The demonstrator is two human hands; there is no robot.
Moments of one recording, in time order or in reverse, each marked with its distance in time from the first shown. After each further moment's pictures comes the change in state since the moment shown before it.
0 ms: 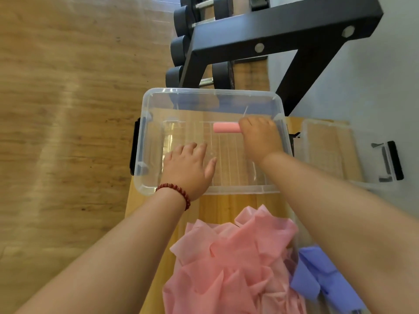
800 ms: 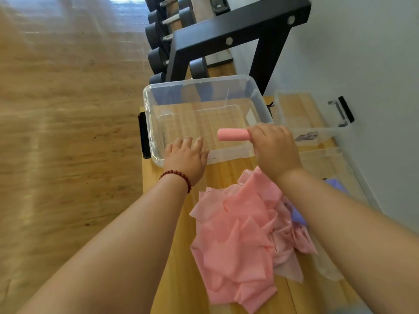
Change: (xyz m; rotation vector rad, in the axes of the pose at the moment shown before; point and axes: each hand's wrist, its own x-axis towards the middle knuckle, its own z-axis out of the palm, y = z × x) left_hand -0.070 -0.027 -0.002 0.150 0.001 0.173; right_hand -0.165 -0.055 -0.054 -0.015 0.443 0.041
